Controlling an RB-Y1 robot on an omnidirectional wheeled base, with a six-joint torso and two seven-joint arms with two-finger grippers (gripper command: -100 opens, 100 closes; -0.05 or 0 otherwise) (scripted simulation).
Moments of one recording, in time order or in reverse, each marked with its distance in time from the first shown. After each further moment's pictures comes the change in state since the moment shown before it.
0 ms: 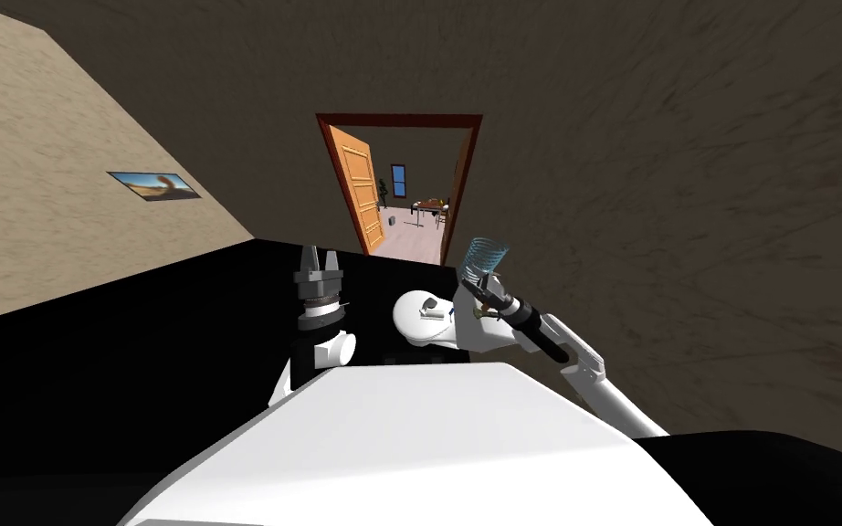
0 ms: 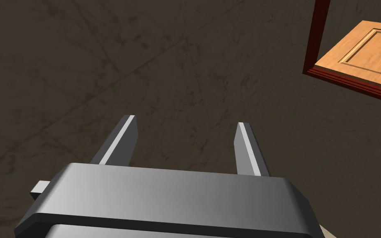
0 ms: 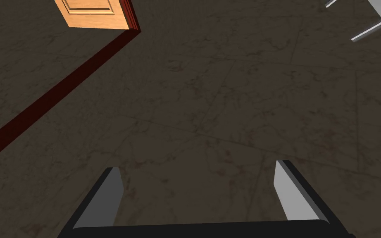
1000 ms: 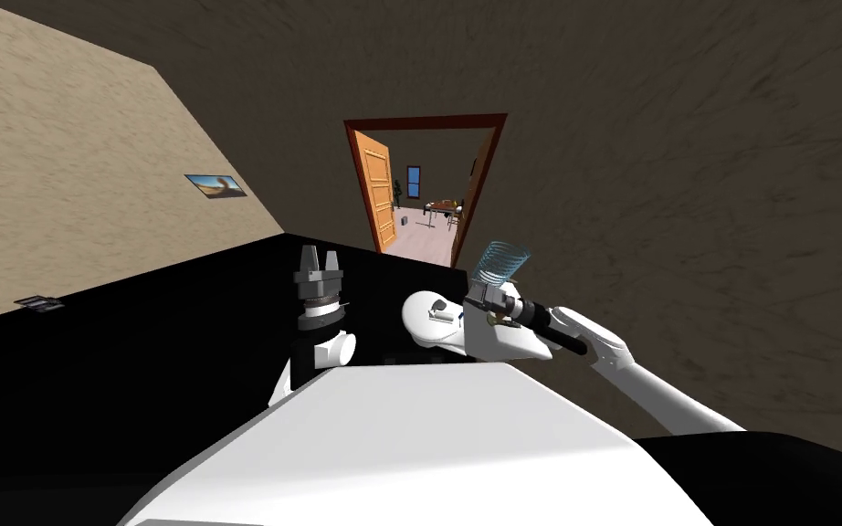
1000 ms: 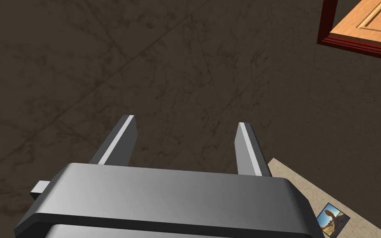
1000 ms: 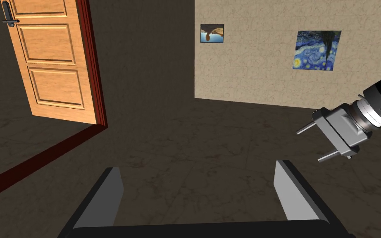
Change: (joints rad) left arm 0.000 0.000 0.000 0.000 0.000 0.000 0.000; right arm -0.010 -0.303 0.043 0.180 0.114 -0.054 0.026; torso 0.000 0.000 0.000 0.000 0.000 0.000
